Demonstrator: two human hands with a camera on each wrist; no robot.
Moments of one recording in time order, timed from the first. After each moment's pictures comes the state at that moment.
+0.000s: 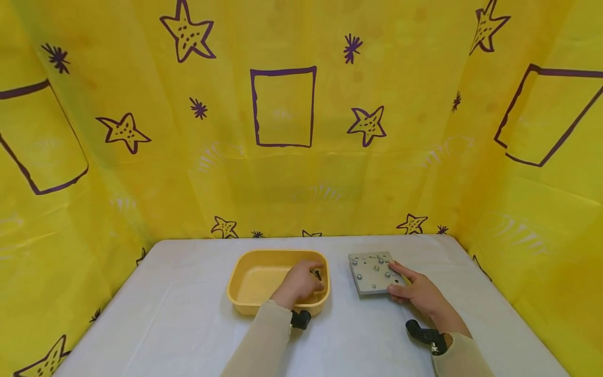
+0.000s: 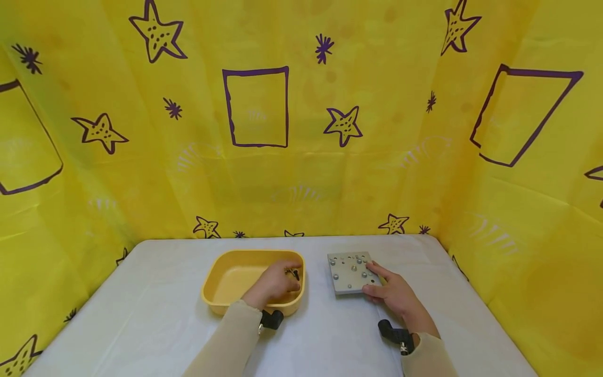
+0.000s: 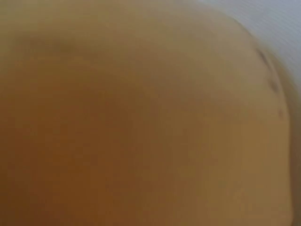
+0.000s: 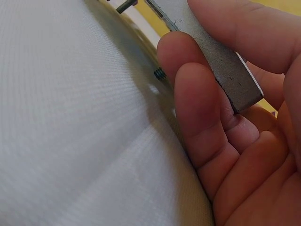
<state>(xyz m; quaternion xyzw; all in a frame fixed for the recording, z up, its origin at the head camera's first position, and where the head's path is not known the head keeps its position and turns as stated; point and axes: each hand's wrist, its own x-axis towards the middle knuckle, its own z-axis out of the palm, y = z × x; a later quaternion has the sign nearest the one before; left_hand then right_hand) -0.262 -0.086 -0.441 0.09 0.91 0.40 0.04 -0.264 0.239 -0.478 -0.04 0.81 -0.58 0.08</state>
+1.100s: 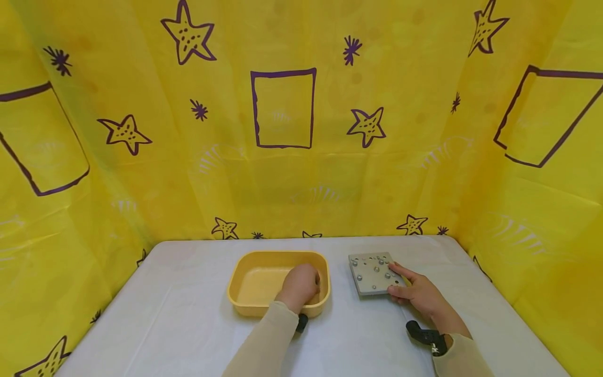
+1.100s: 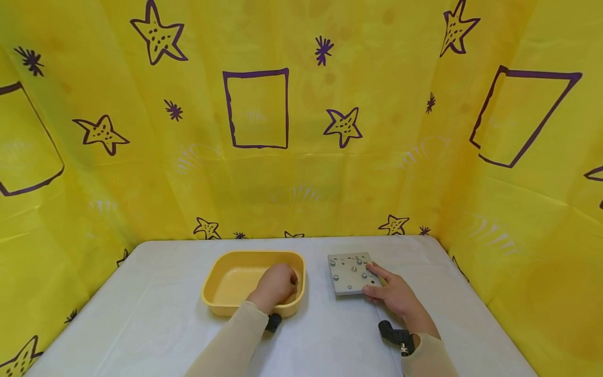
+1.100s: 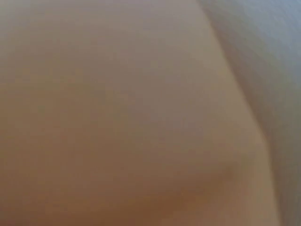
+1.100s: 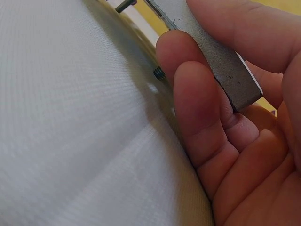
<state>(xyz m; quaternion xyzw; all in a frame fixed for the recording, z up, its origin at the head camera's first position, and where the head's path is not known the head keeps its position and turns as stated) -0.257 -0.084 -0.441 0.16 0.97 0.18 -0.06 -0.264 0.240 -0.477 -0.04 0.80 -0.59 0.09</state>
